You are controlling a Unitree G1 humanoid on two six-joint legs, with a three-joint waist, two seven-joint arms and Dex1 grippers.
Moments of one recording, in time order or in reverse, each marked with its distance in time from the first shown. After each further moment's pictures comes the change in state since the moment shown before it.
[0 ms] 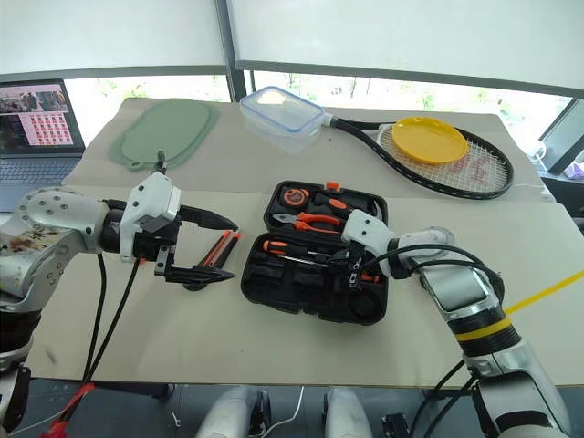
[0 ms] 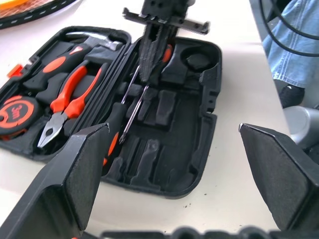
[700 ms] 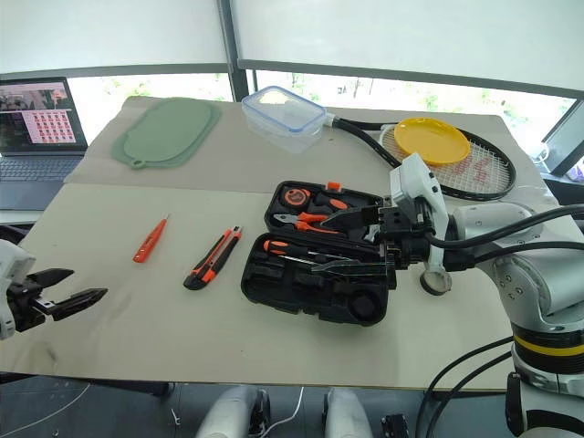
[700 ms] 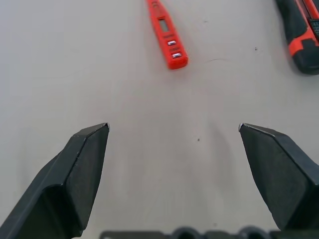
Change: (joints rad) left arm 0.647 0.054 0.650 0.153 0.080 0.136 0.310; right arm 0.002 -0.138 -0.311 -0.342 0.524 0.279 0.044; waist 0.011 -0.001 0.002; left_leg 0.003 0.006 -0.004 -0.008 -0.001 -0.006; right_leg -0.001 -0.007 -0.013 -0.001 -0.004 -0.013
